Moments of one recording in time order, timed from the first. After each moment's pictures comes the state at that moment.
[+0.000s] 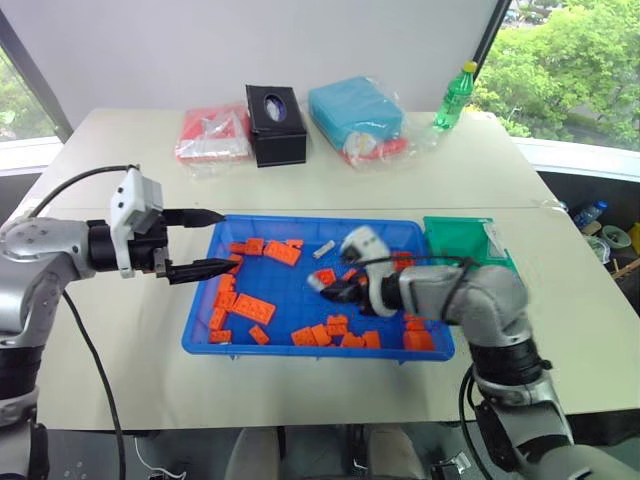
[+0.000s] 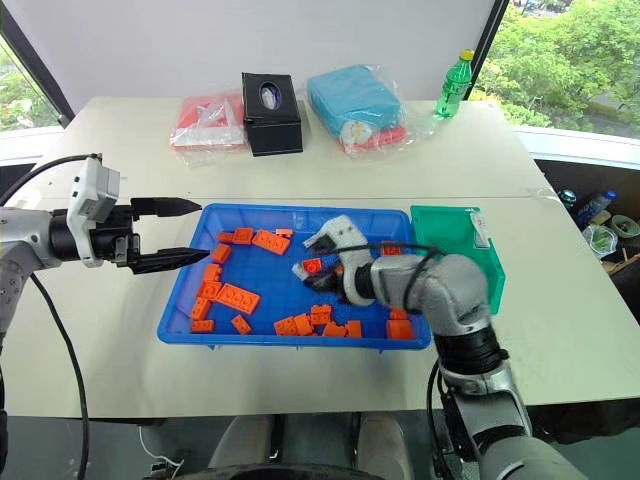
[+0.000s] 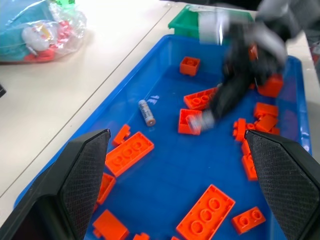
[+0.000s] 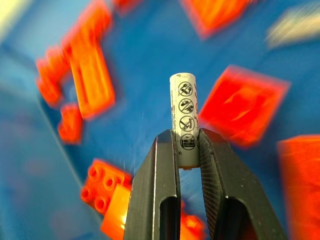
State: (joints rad) left arm -0.38 0.93 0.18 -0.15 -0.62 0.54 -1.24; right arm -0.62 -0.31 -0.07 -0.37 0.71 1.53 0.32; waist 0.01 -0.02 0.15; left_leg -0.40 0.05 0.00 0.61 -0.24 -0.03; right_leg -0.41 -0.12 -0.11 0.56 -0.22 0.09
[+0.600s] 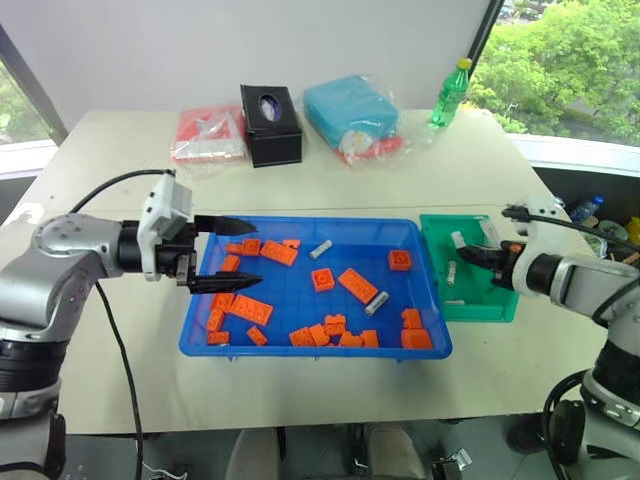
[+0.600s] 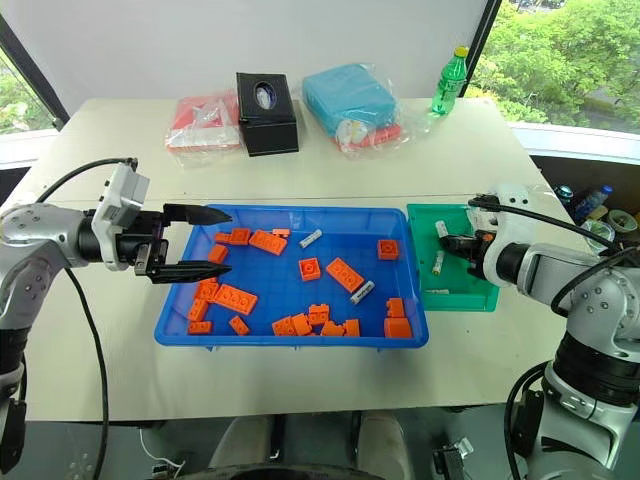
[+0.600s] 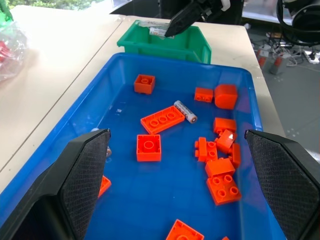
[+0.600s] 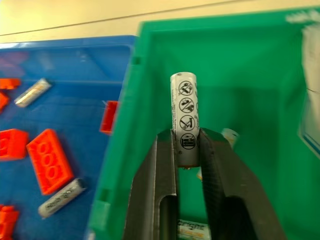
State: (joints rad) left arm -0.45 0.88 0.09 -0.19 -0.64 0.56 -1.29; right arm -0.47 -0.58 -0.53 -0.34 0.69 1.60 0.24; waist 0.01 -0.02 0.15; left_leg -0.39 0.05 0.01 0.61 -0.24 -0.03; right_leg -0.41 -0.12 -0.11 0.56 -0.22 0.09
